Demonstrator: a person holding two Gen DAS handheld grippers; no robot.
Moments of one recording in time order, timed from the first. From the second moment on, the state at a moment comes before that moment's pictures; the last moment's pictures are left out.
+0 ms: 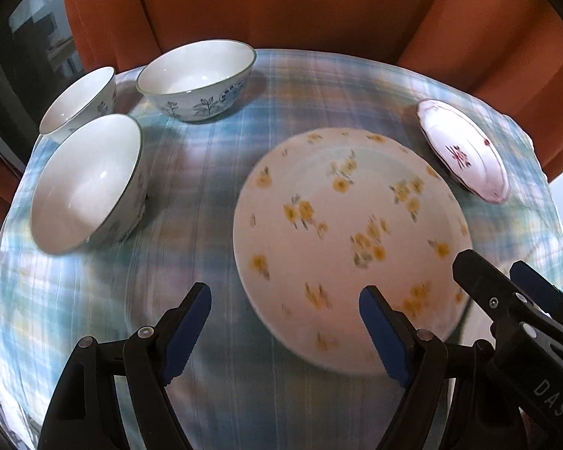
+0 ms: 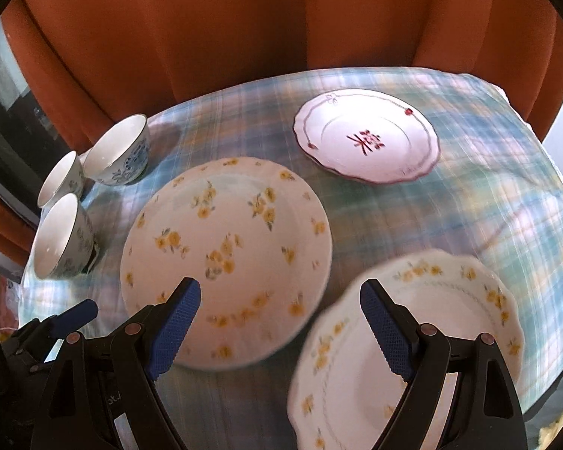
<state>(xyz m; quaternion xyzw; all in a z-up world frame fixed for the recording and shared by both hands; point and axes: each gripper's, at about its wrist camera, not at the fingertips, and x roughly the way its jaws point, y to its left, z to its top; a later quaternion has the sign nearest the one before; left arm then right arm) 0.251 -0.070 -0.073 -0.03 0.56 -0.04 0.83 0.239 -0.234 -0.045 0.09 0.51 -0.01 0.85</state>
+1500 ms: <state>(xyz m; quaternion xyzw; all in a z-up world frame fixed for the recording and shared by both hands) 0.222 -0.005 -0.109 -0.03 0.61 -0.03 0.79 0.244 -0.179 -0.101 0.10 0.61 0.02 0.79</state>
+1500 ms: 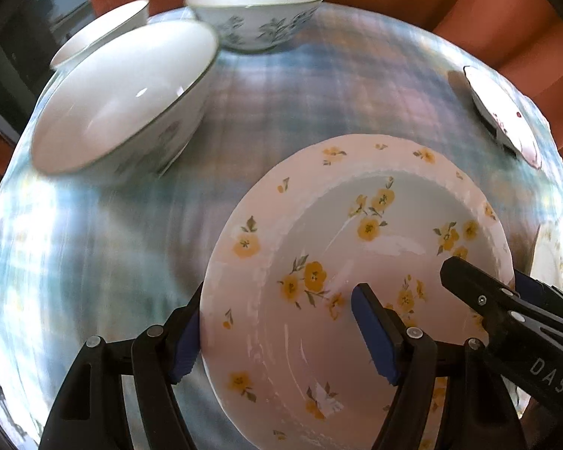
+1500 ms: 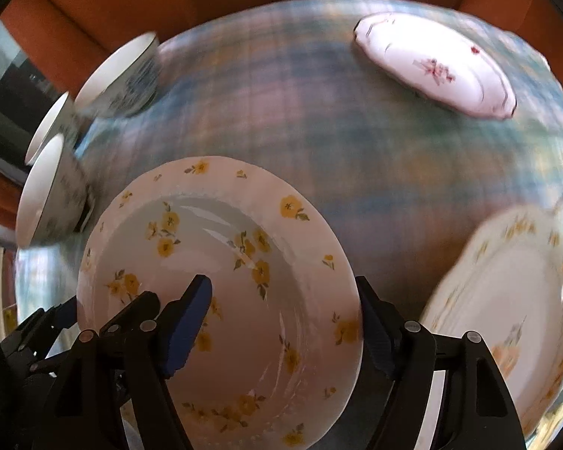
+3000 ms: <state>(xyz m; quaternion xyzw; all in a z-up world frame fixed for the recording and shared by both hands) 0.176 -0.046 -0.056 -0.03 0.55 -0.05 0.83 0.176 -0.192 -0.042 0.06 0.54 -0.03 0.84</state>
